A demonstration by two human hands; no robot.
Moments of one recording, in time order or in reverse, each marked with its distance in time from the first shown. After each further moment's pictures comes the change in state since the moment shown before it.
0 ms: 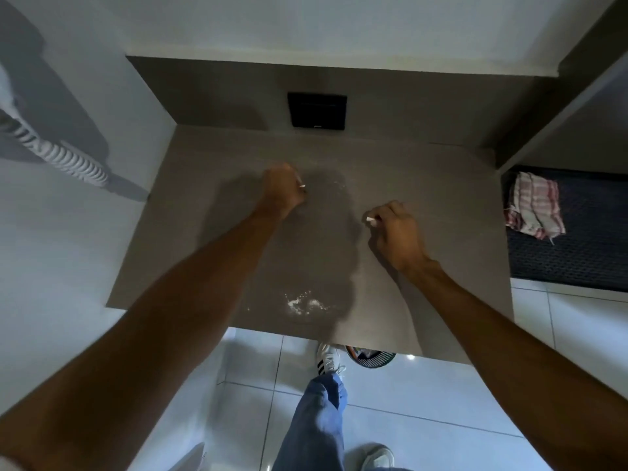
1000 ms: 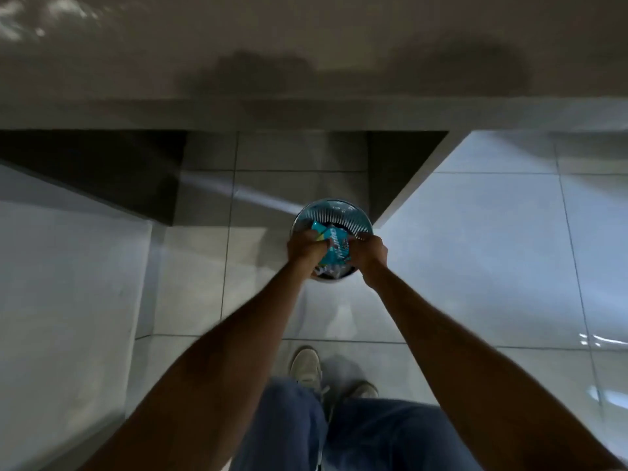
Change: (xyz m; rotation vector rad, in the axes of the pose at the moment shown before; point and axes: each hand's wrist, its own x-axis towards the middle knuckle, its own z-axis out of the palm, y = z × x) left_hand -0.247 0.056 0.520 -0.677 -0.446 -0.494; right_hand -0.261 0.248 0.376 0.436 -0.135 0.967
